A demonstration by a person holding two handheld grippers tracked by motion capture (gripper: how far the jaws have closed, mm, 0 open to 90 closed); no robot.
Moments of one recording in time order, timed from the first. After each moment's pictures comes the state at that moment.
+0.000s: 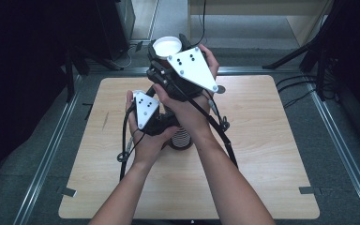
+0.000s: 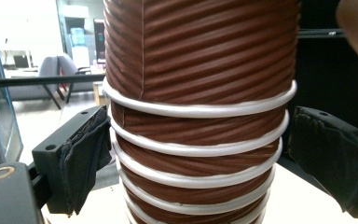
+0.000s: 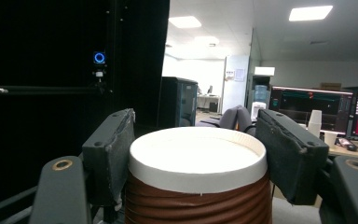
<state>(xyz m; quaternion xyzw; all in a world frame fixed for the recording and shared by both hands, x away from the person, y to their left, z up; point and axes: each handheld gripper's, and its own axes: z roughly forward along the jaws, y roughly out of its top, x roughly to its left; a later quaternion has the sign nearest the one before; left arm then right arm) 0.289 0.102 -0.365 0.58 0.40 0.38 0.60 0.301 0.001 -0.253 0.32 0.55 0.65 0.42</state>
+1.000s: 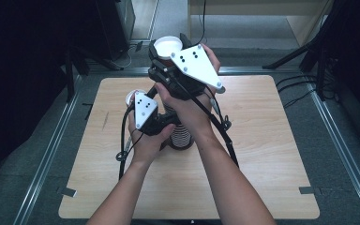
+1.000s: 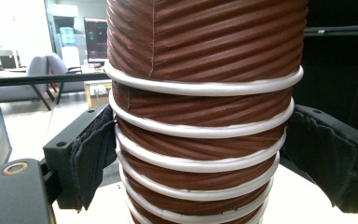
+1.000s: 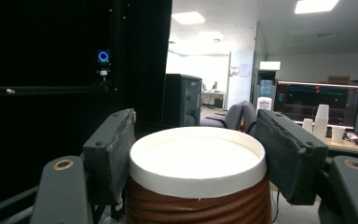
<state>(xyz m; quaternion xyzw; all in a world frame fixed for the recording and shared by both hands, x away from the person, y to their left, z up) 0.293 0.108 -0.372 0.59 0.38 0.37 0.60 0.301 -0.002 -0.250 0.32 0.55 0.65 0.41</state>
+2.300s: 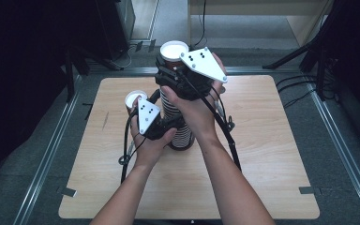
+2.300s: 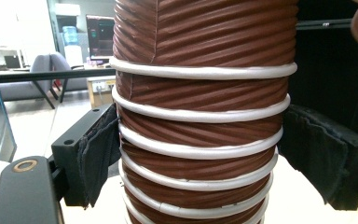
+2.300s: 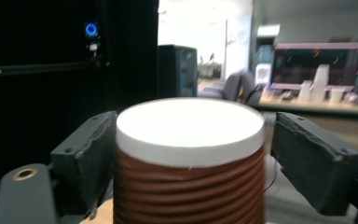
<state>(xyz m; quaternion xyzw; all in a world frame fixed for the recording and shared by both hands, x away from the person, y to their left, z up) 0.291 0.105 -0.389 0.59 0.39 0.38 0.60 0.317 -0.013 -0.268 0.38 0.58 0.63 0.36</state>
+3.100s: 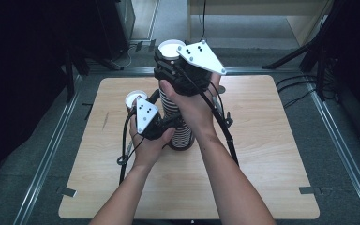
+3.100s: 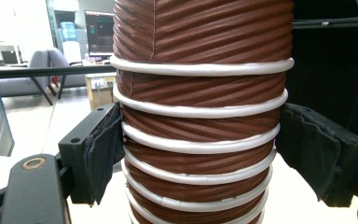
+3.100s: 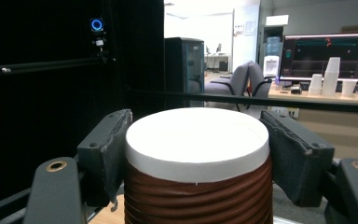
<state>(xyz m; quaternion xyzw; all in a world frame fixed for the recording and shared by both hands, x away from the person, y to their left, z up) 0.290 0.108 -0.388 0.59 0.39 0.37 0.60 0.318 -0.010 -0.256 0.38 0.59 0.62 0.36</state>
